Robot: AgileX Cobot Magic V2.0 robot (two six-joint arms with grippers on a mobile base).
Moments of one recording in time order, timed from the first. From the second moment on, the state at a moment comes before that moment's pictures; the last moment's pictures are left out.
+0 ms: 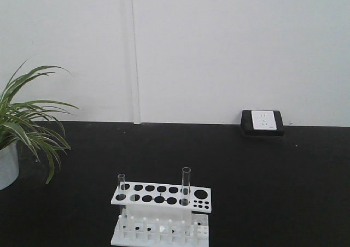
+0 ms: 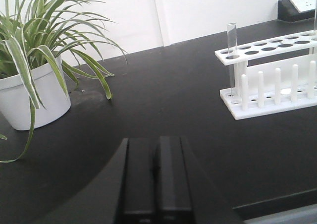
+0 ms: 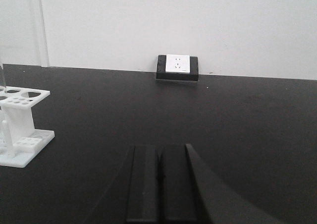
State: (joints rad) left arm -0.08 -0.01 0.03 -0.06 0.17 0.16; right arm 0.03 -0.01 0.03 -0.18 0.12 0.13
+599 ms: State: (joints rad) left arm -0.08 0.00 -0.26 -0.05 -0.08 0.12; right arm 0.03 0.00 -0.21 -0.18 0.00 0.11
